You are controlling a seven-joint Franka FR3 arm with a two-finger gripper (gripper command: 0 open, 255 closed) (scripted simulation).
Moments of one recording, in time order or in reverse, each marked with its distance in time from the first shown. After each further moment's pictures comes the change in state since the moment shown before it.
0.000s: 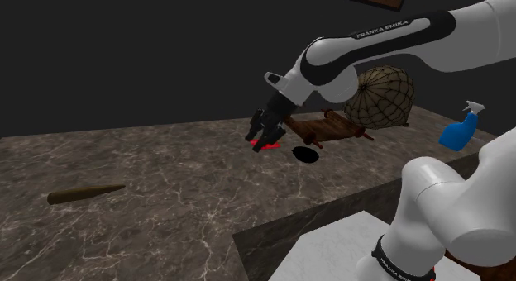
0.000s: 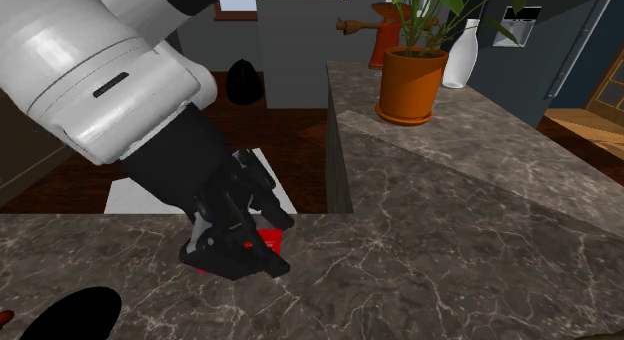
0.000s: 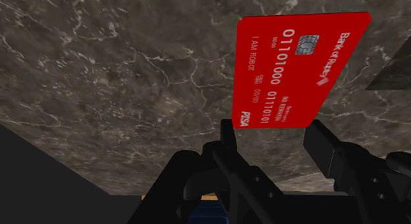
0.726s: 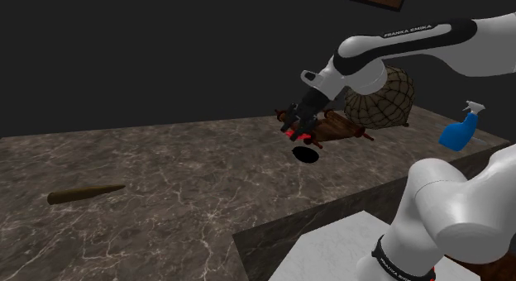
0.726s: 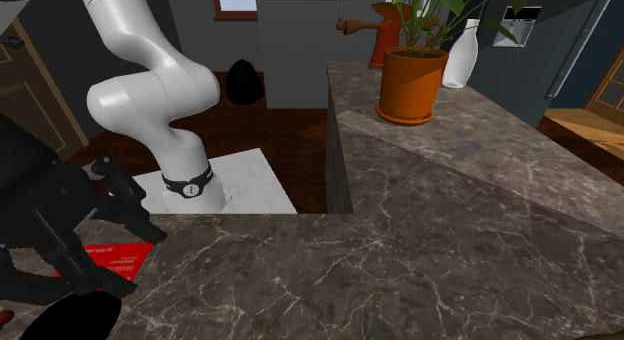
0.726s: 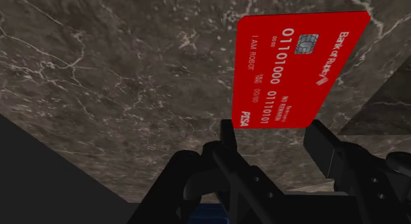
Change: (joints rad) arm -0.183 -0.120 -0.187 -0.005 -0.162 -0.212 -0.177
